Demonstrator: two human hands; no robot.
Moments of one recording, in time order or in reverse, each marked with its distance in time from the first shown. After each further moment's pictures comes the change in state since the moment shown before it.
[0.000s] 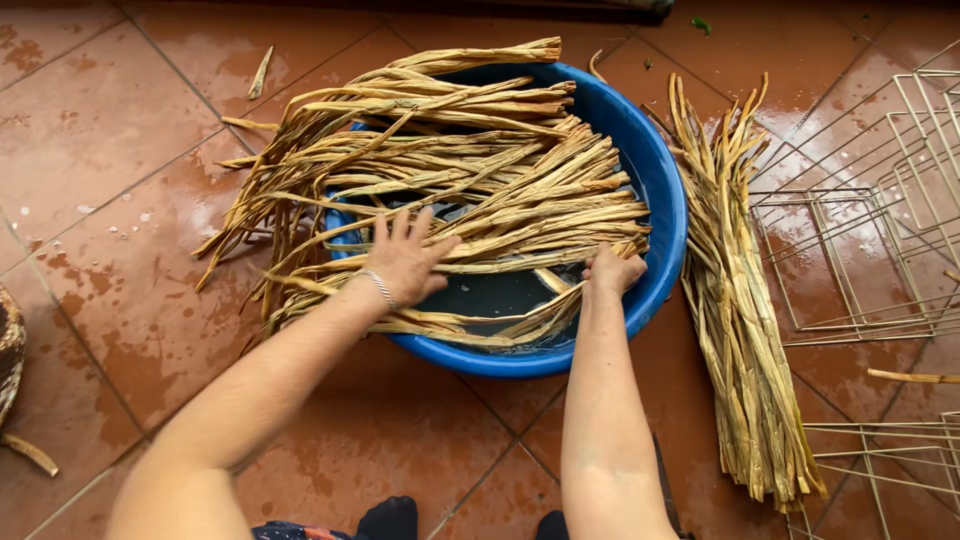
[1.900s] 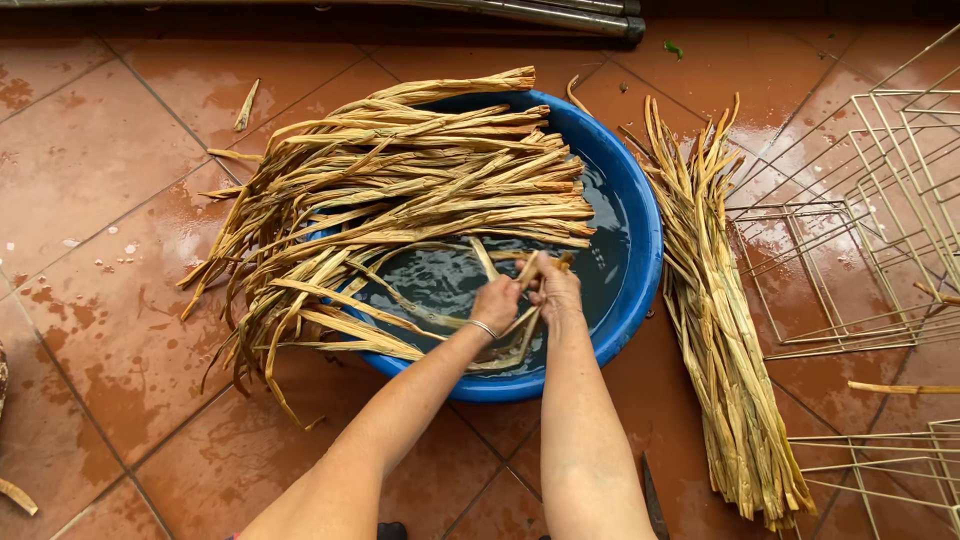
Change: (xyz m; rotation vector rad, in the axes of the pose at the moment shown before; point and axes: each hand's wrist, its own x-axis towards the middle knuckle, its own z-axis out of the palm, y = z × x) left_hand 0.140 0.163 0.124 -1.233 0.490 -0.199; right_hand -0.022 0.028 0.013 0.040 -0.610 0.259
